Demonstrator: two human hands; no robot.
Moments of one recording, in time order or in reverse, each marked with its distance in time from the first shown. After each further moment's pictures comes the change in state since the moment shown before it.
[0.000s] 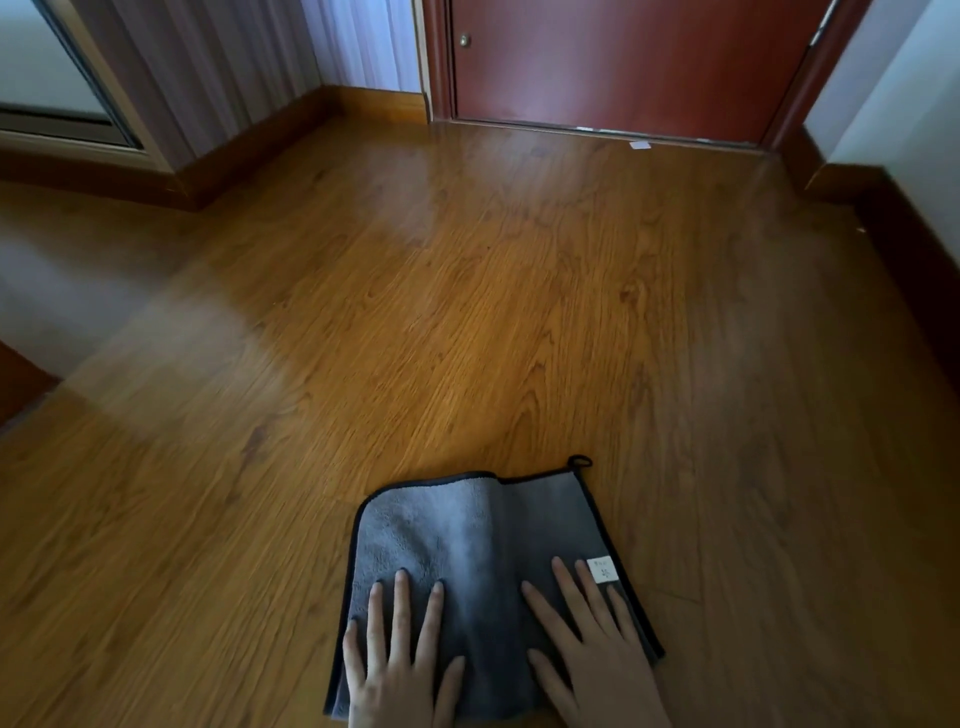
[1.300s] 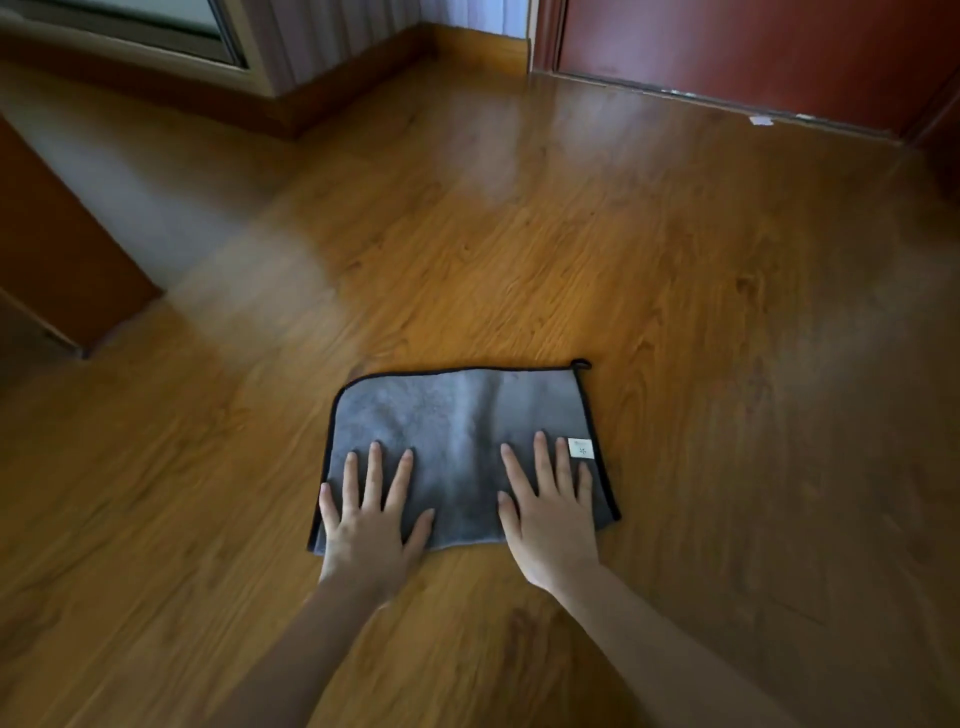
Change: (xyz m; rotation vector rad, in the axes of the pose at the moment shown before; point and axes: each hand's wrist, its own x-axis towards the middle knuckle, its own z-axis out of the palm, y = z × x) left_hand 0.073 -0.115 -0.041 -0.024 -0.130 -0.154; right_hand 0.132 -0.108 0.009 -0.103 -0.160 0.123
